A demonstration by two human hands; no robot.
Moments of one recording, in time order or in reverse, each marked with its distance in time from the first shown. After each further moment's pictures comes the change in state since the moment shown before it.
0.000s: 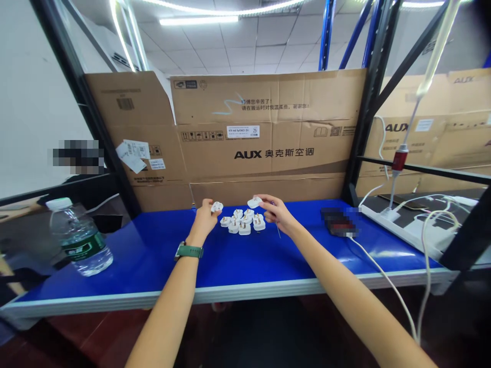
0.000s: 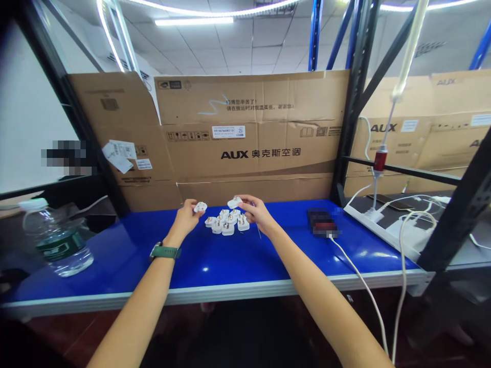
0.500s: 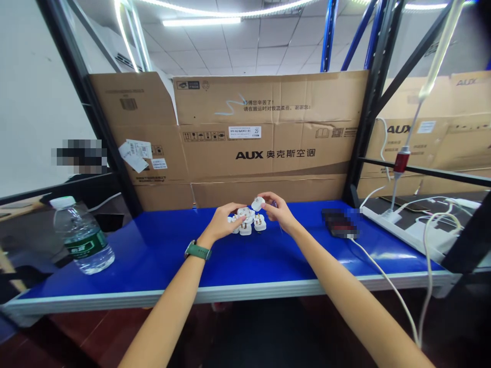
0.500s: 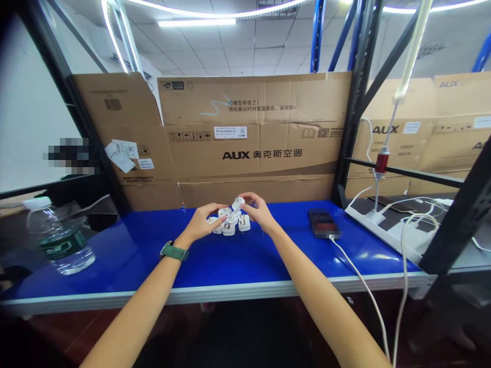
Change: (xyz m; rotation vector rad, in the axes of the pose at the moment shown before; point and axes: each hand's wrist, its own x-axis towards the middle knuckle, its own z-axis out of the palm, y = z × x) left_hand -0.031 0.056 -0.005 -0.313 -0.165 0.598; right_hand 0.005 0.004 -0.004 -0.258 0.050 -0.179
